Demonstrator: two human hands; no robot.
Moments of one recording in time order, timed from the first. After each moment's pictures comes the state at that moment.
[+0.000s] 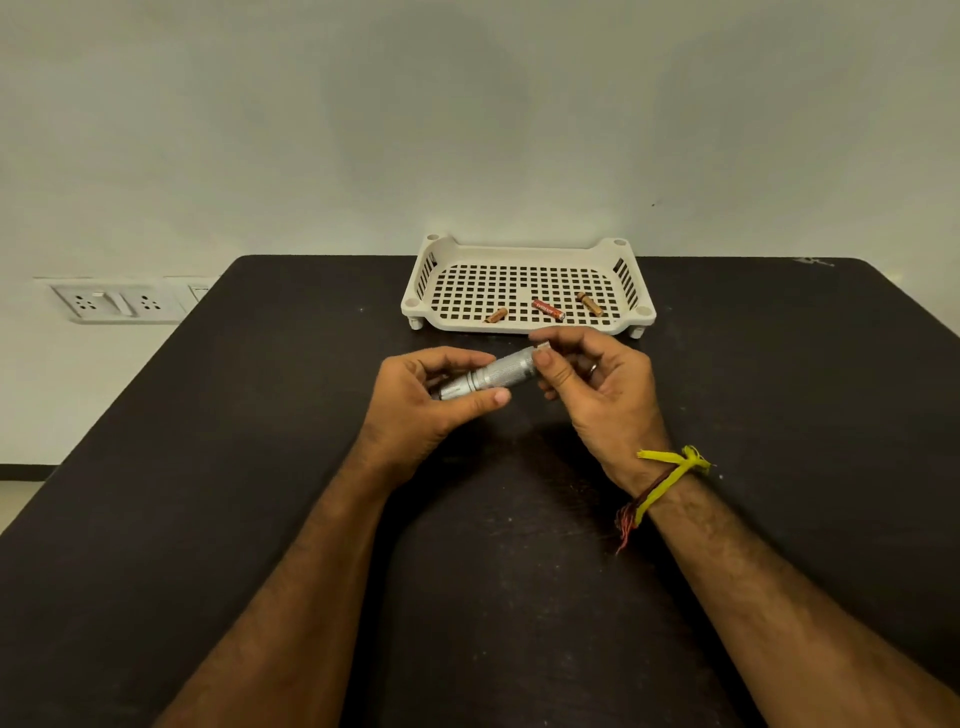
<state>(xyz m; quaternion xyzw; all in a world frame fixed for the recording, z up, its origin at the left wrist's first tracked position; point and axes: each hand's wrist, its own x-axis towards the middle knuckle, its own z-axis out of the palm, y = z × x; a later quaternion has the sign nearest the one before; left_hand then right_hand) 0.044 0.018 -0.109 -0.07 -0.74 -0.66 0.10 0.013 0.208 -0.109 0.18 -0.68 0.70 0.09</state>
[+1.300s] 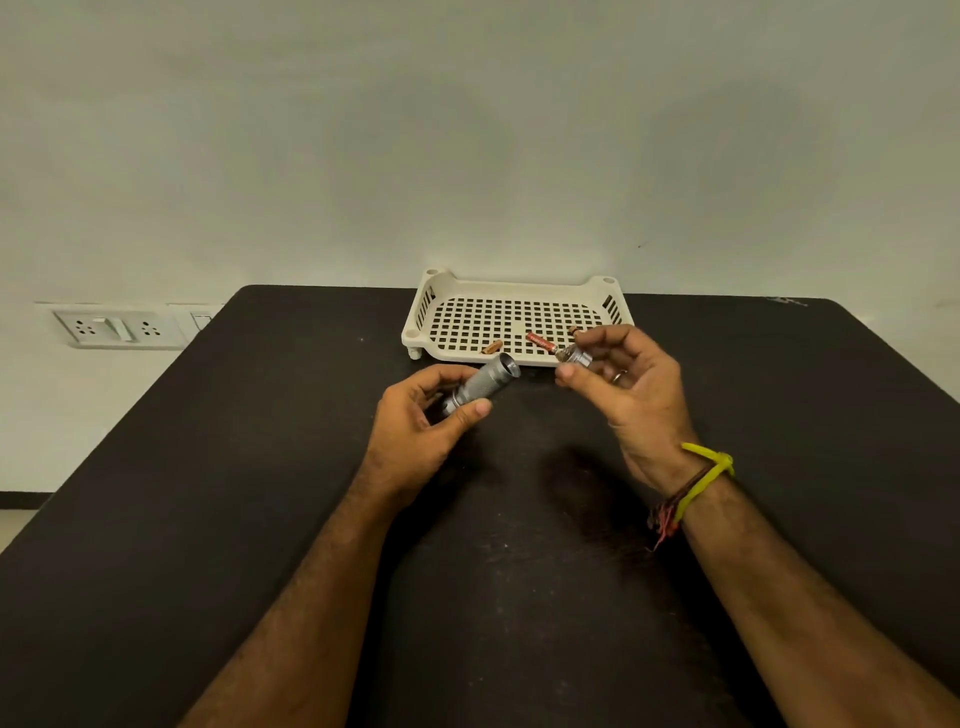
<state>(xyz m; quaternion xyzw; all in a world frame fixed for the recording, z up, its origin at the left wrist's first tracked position) 0.039 0.018 -0.112 -0.06 -0.76 -0.63 0.14 0.003 0.234 -0.083 0.12 -0.68 0.72 0.10</state>
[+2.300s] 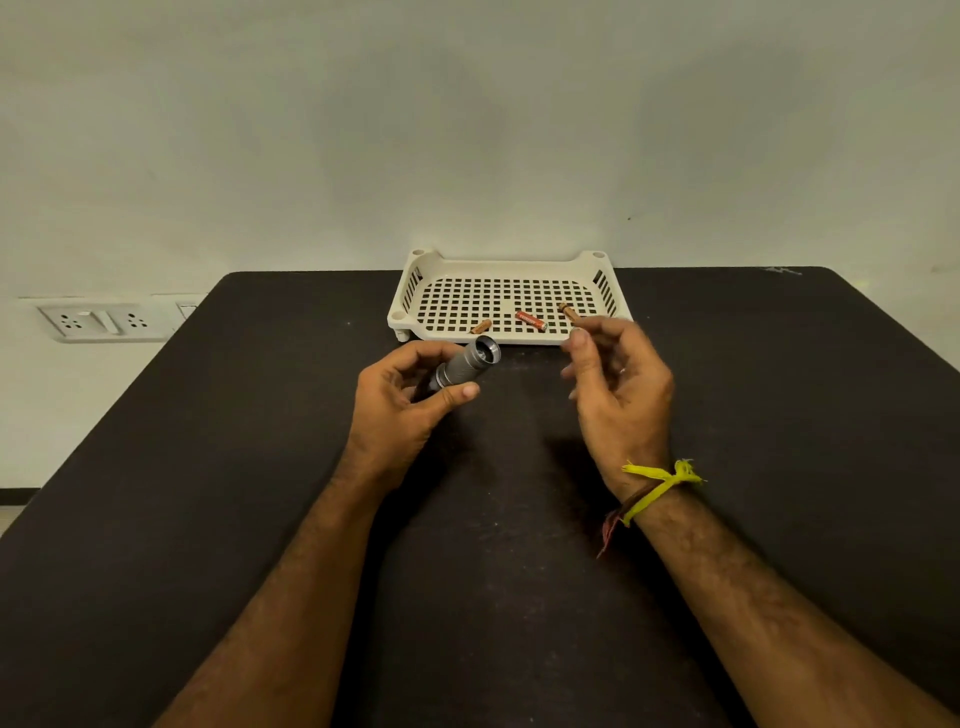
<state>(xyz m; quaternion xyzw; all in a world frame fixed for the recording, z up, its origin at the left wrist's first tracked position) 0.041 0.017 -0.109 -0.08 -0.73 -0.65 0.17 0.019 0.220 -0.105 0.09 -0.71 0.64 0.27</state>
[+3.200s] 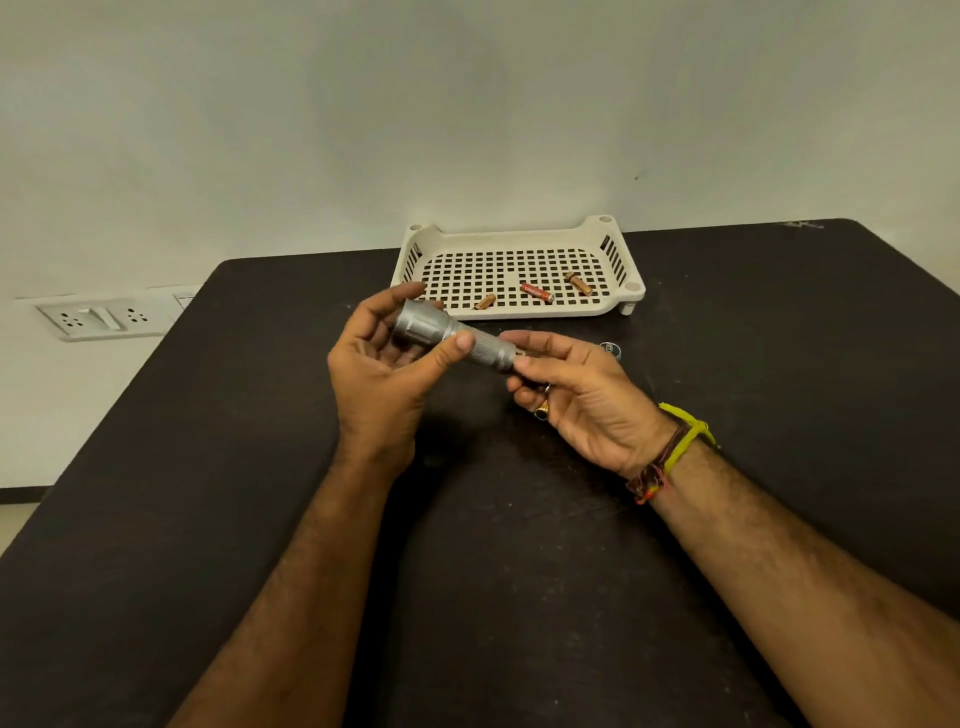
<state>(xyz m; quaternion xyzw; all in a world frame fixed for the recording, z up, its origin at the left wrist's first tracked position) 0.043 0.022 -0.103 -0.04 -0.63 -0.73 0.26 0.019 0.205 -0.098 0.04 -0.47 0.85 -0.22</state>
